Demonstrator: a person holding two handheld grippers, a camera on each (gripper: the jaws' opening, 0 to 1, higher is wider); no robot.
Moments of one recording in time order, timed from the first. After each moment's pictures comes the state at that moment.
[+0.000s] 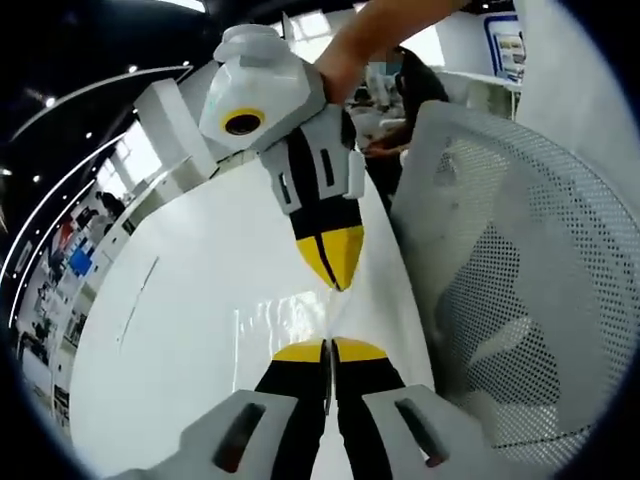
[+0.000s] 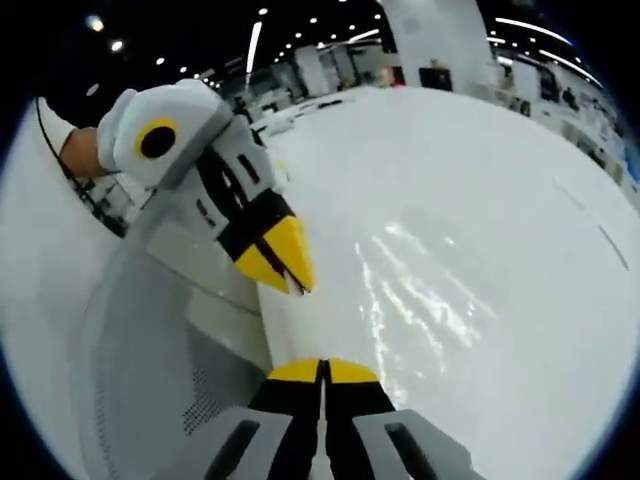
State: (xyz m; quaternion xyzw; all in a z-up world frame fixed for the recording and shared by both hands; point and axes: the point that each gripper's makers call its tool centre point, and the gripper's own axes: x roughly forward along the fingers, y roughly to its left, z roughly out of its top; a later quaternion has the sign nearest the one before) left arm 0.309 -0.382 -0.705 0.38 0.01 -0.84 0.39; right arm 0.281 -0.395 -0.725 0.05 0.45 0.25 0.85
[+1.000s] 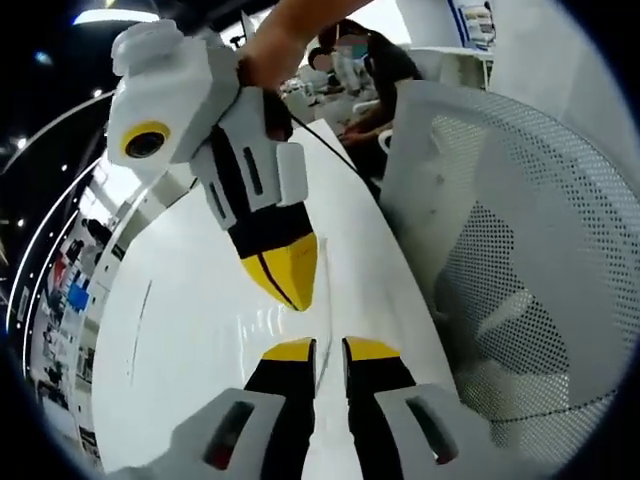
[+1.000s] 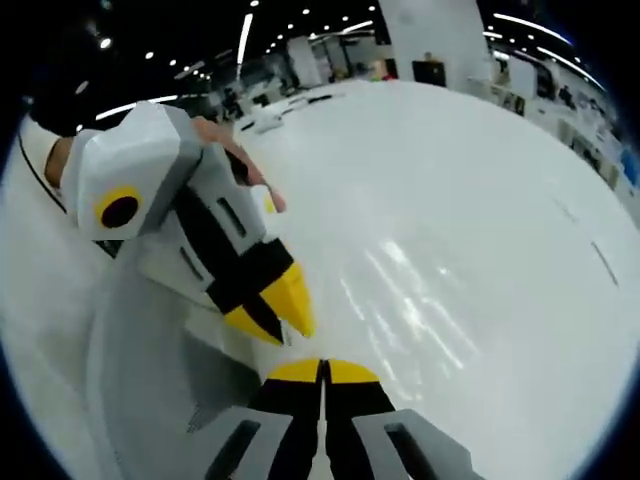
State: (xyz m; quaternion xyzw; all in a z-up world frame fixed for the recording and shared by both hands) left arm 0.300 -0.394 -0.711 0.44 -0.03 -0.83 0.34; right arm 0.304 -0.408 -0.700 0.03 0.46 0.24 0.86
